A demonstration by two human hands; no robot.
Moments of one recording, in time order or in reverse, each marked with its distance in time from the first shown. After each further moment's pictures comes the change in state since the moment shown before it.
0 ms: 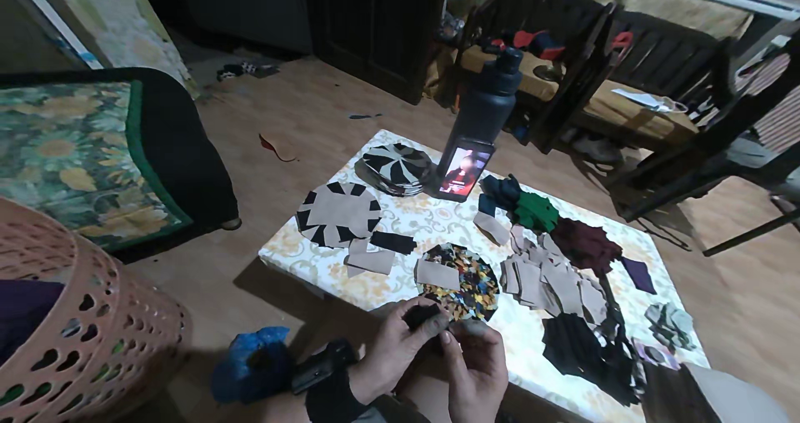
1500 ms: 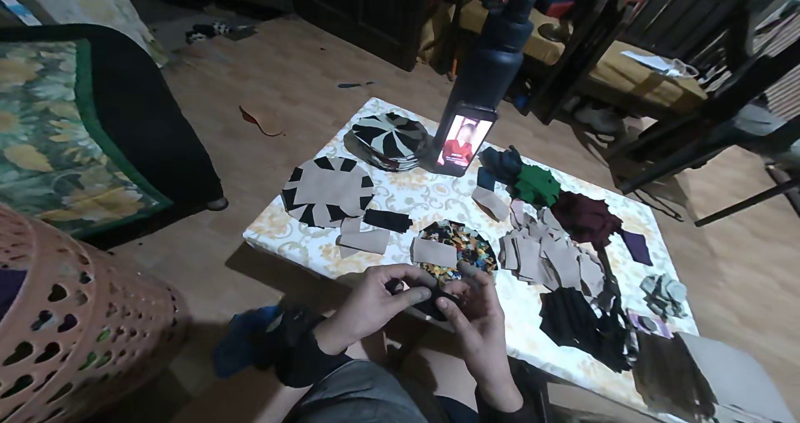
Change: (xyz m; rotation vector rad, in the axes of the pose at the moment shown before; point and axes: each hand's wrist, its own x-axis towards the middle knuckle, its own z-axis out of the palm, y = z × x) left_hand 0.025 0.025 -0.041 0.459 -0.192 0.178; right_hand 0.039 0.005 -0.023 -0.063 -0.338 0.176
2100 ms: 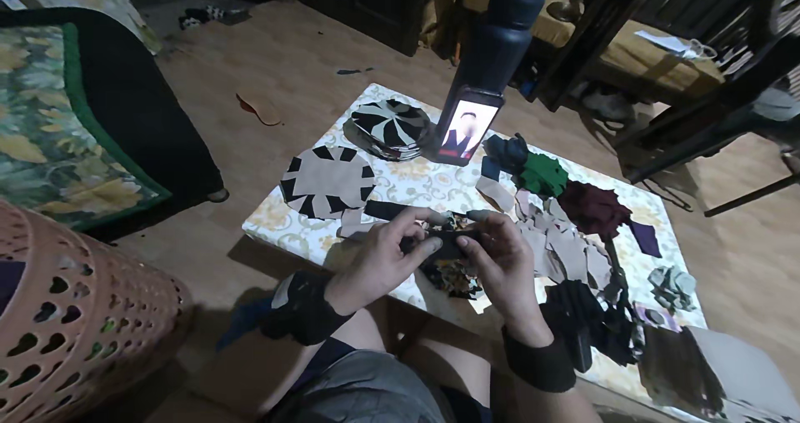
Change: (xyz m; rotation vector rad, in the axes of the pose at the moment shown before) left_hand 0.042 0.021 -0.007 0.369 0.104 0.221; right_hand 0.073 -0.022 -0.020 -0.230 -0.062 -0.083
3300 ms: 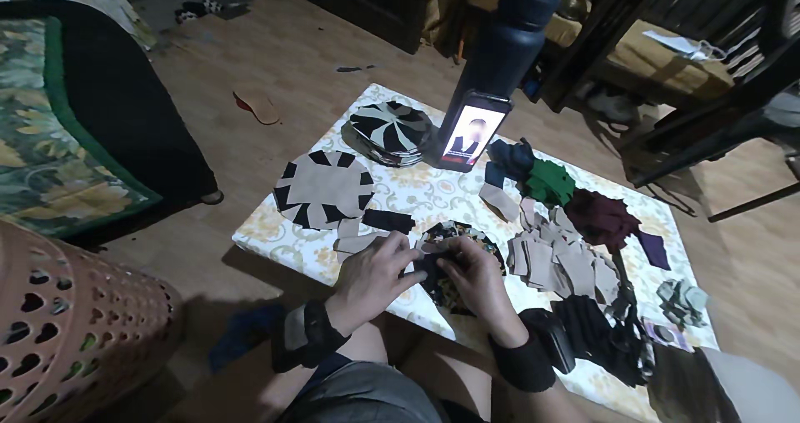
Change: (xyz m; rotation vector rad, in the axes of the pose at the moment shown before) left_hand -0.022 -0.048 0.009 0.525 -0.152 -0.072; right_hand 0.005 0.040 0.013 -0.310 -0.244 0.209
